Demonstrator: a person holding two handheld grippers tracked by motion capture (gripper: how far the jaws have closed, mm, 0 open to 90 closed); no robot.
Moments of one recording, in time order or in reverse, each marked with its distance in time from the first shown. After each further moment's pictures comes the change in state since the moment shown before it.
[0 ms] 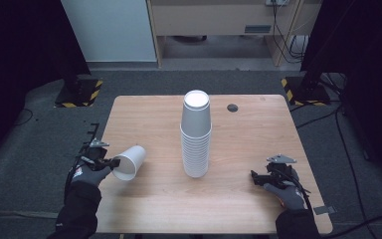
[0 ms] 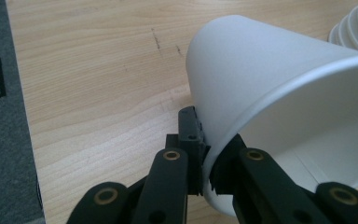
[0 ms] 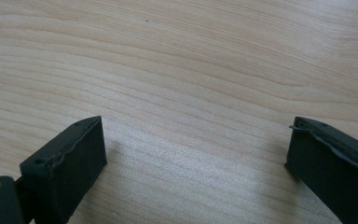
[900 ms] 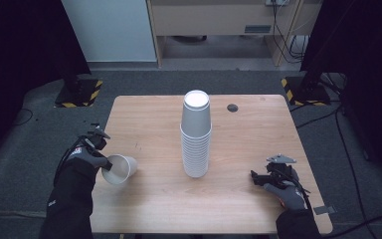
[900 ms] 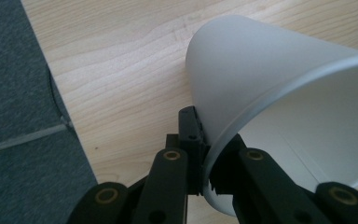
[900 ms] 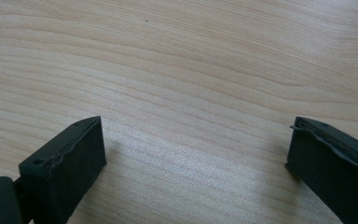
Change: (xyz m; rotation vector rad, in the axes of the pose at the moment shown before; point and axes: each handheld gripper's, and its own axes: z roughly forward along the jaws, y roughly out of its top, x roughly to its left) left arm 0.007 0.039 -0.014 0.430 0.028 -0.044; right arm 0.000 0.000 0.000 0.002 -0.001 0.003
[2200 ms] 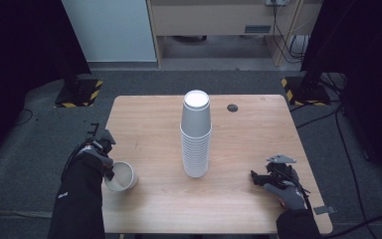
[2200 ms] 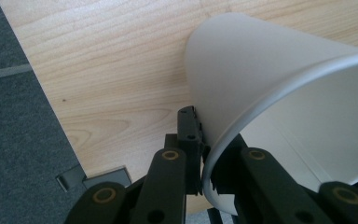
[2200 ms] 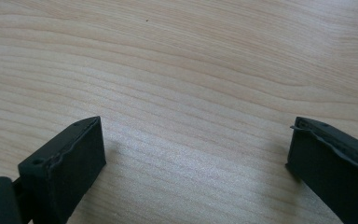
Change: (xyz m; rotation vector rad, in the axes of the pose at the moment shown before) left arm -0.003 0.008 0.023 0.214 -0.039 -0.112; right arm 0.000 0.000 0.000 -0.002 -0.001 0.001
